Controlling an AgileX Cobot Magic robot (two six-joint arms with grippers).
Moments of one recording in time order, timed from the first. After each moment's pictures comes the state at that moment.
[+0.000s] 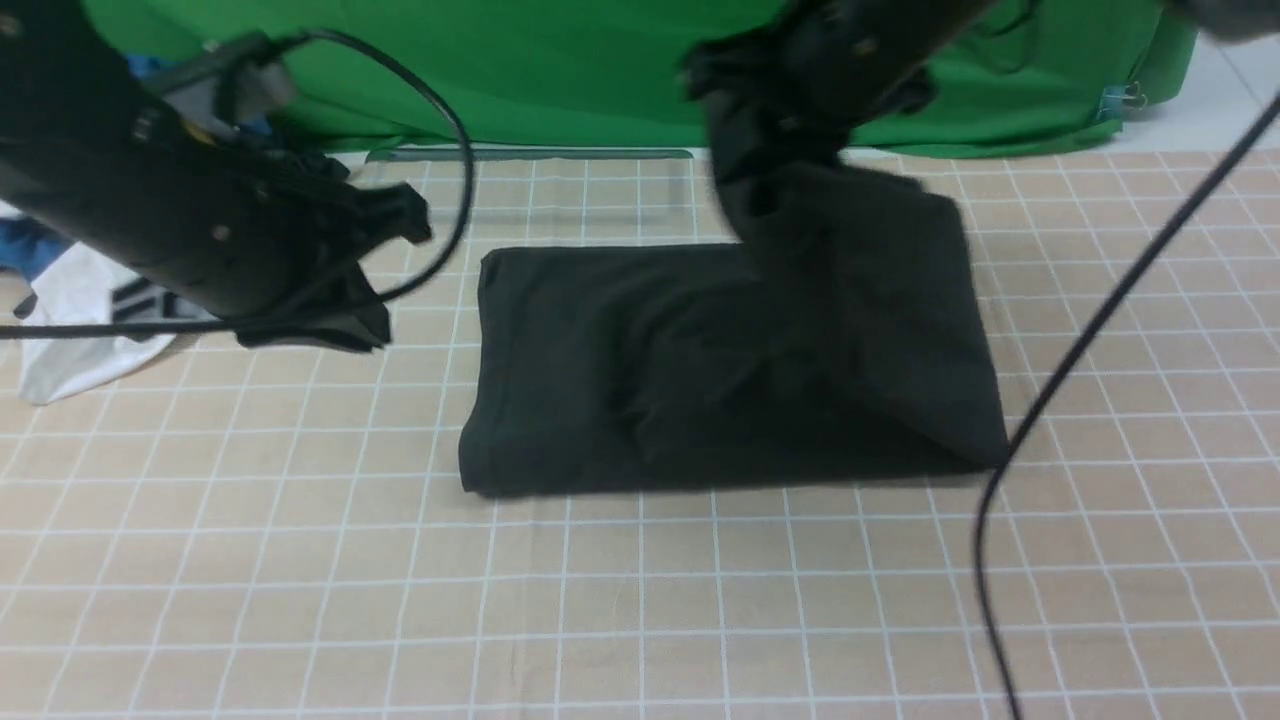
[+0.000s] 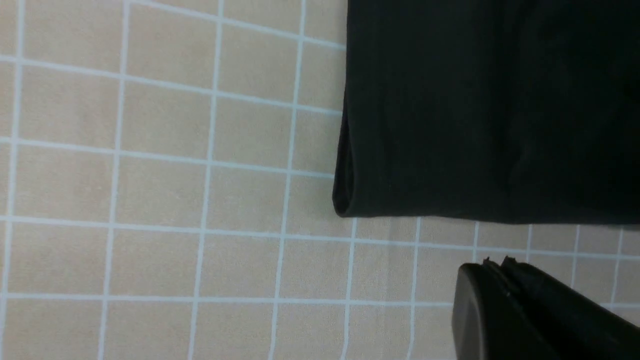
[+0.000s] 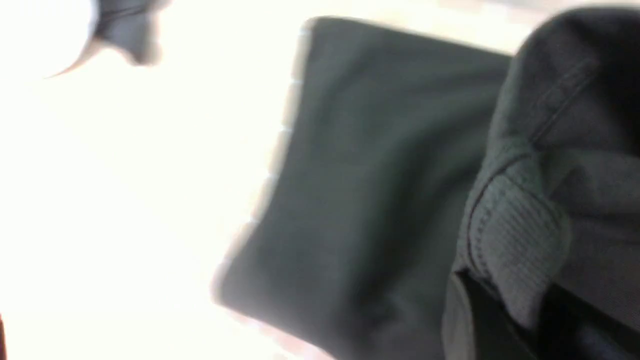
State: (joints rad) right arm 0.48 2.04 -2.01 0.32 1.00 0.11; left arm -0.16 1.39 -1.21 -0.19 0.96 -0.28
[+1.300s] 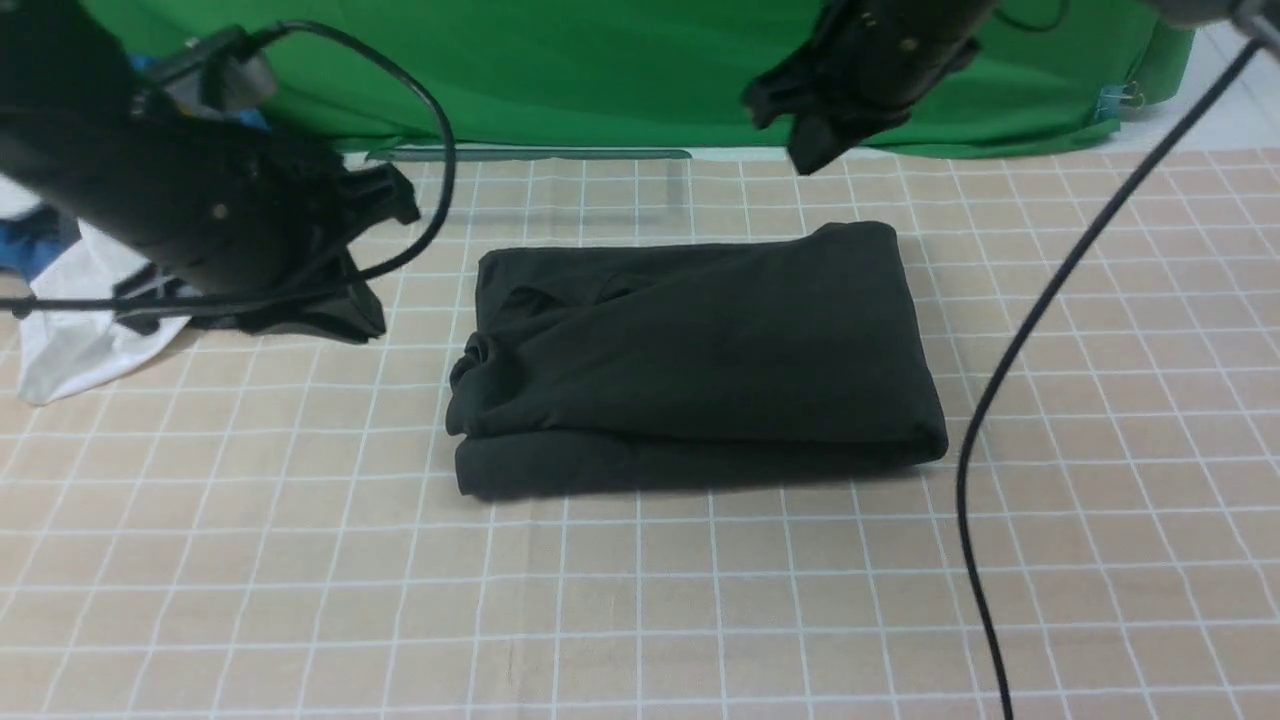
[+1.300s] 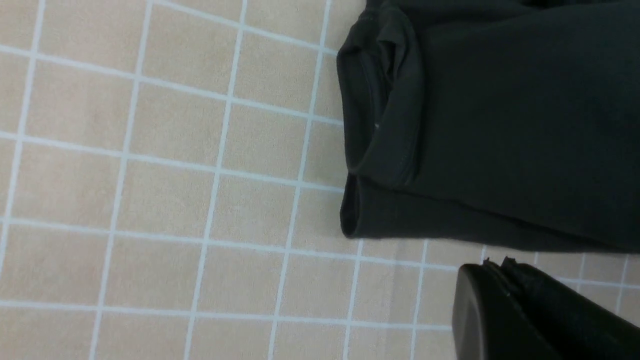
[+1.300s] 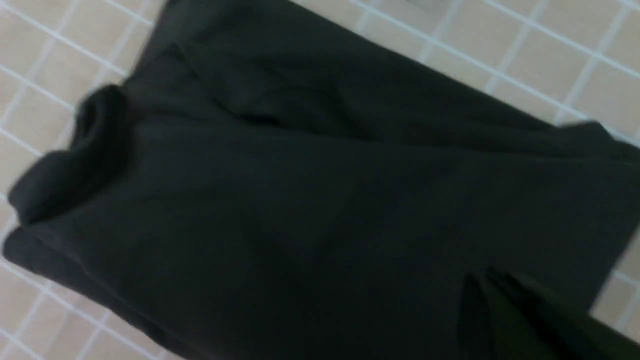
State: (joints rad) right arm 0.36 2.10 -2.14 0.14 1.20 -0.08; left arm -0.13 1.55 -1.29 -0.22 0.97 -0.29
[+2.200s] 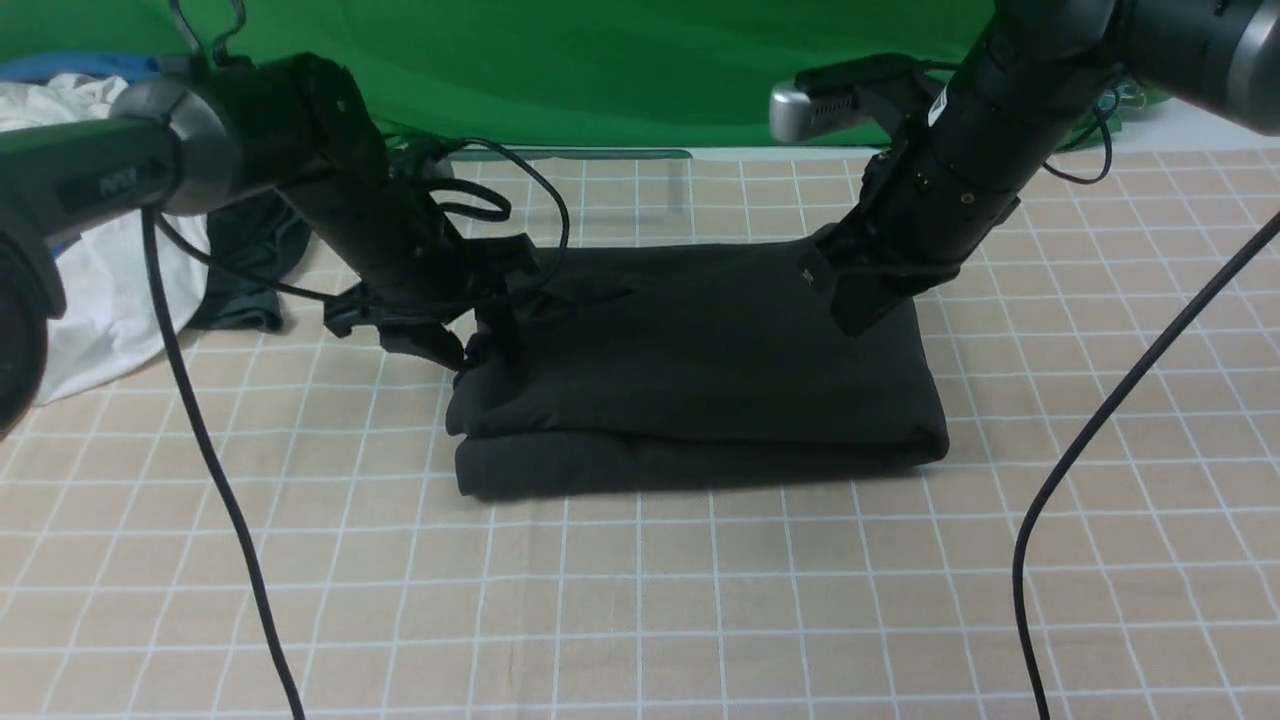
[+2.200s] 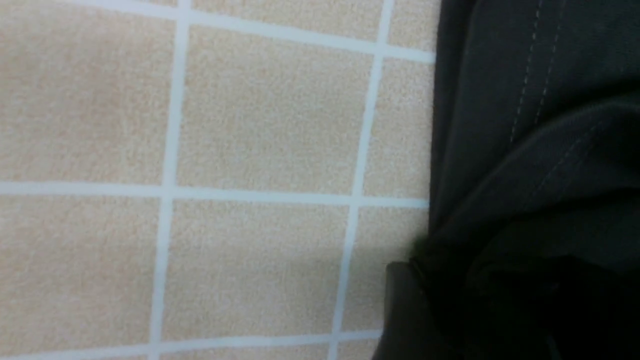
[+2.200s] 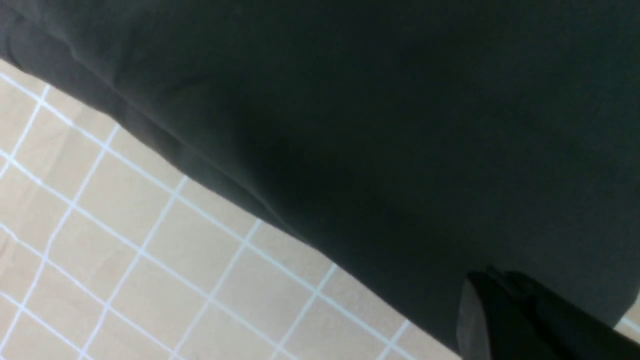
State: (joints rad) right arm 0.36 1.95 -1.71 0.24 1.11 -0.21; left arm -0.13 2.13 -1.62 -0.31 0.87 -0.09
